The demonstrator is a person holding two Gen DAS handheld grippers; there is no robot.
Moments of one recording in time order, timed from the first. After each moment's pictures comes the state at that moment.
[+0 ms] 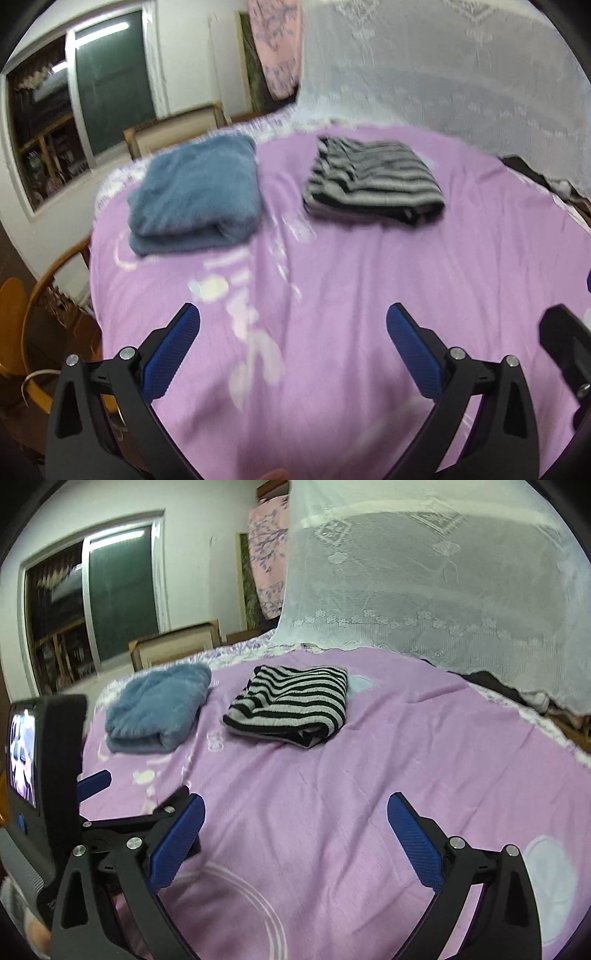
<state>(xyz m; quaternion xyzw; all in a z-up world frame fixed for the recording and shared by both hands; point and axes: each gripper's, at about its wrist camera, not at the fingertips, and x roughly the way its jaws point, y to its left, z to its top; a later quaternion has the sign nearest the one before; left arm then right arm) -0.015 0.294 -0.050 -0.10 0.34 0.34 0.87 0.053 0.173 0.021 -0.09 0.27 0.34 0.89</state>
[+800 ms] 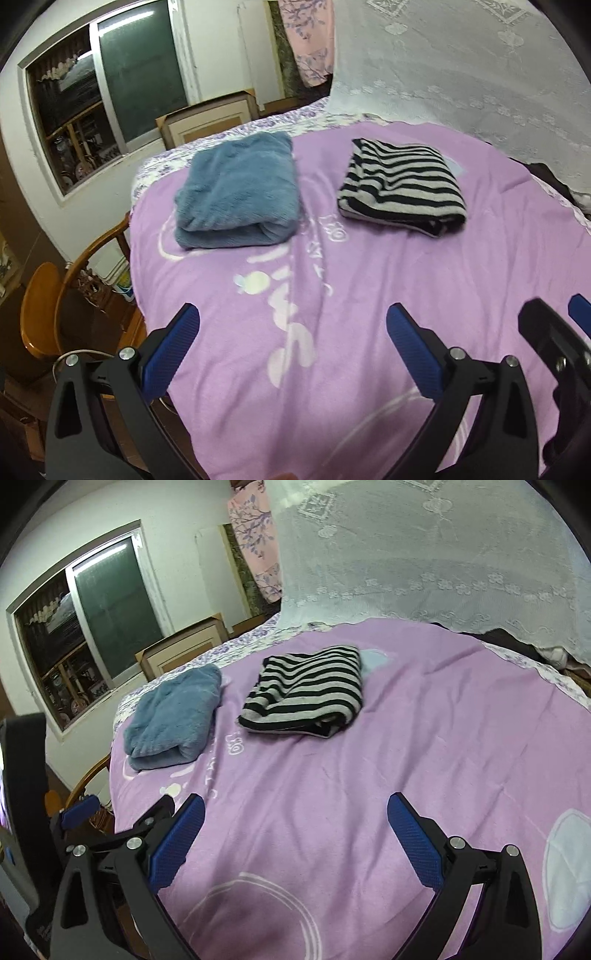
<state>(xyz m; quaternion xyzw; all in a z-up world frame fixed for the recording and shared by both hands) -0.031 0.292 -0.010 -0.11 0.36 0.41 0.83 0.078 0.172 0.034 -0.02 0.35 0.37 0.86</state>
